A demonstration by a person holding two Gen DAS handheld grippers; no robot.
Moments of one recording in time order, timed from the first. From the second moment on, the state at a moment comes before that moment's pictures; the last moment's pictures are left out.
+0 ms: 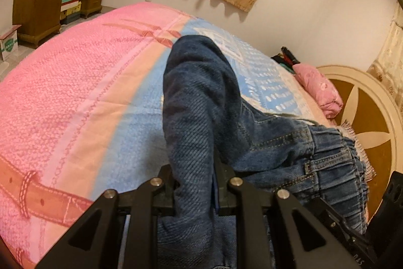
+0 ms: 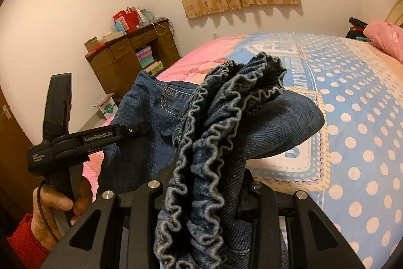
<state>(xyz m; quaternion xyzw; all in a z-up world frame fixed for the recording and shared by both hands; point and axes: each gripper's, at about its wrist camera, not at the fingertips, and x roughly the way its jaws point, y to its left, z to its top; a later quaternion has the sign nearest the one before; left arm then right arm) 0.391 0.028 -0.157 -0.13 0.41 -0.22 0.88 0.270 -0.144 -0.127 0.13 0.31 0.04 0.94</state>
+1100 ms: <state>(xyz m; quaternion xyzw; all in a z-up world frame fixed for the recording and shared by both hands) 0.384 0.016 -0.199 0.13 0.40 -0.03 0.91 0.252 -0.144 -0.187 0.08 0.33 -0.12 0.93</state>
